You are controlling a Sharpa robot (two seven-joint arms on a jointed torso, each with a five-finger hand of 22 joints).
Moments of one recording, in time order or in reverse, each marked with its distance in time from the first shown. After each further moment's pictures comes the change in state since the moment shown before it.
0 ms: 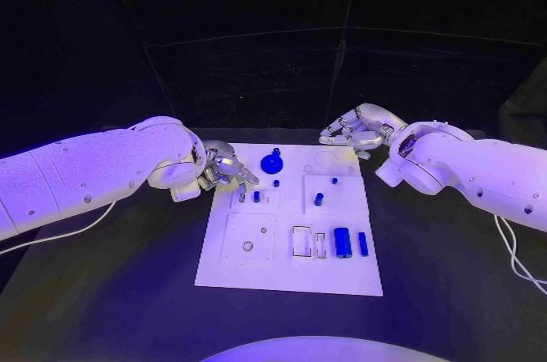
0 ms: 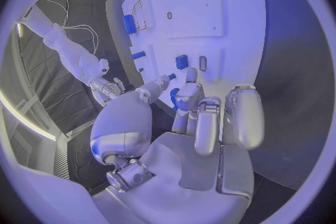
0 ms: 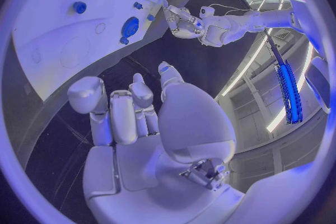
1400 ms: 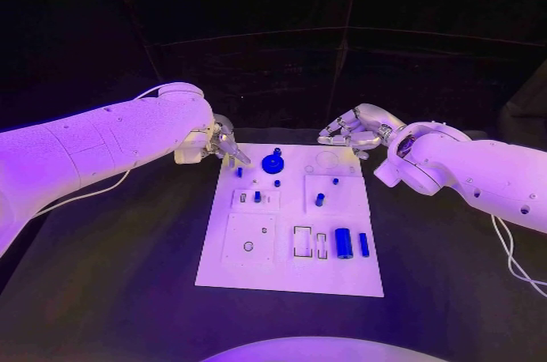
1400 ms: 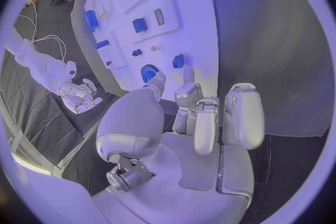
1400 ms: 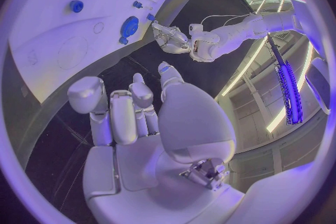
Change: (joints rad) left arm 0.053 0.231 -0.002 -0.382 -0.226 0.188 -0.021; left_hand 0.225 0.121 -0.458 0.120 -0.008 -0.120 -0.030 0.295 0.153 -0.027 -0.022 -0.001 -0.037 -0.002 -0.015 0.000 0.000 0.000 0.002 -0.020 -0.009 0.000; right arm 0.000 0.019 0.000 -0.013 0.000 -0.006 0.003; right_hand 0.000 0.000 0.000 0.000 0.005 0.000 0.000 0.004 0.000 0.000 0.000 0.000 0.000 0.000 0.000 0.000 0.000 0.000 0.000 0.000 0.000 0.000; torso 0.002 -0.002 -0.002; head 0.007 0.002
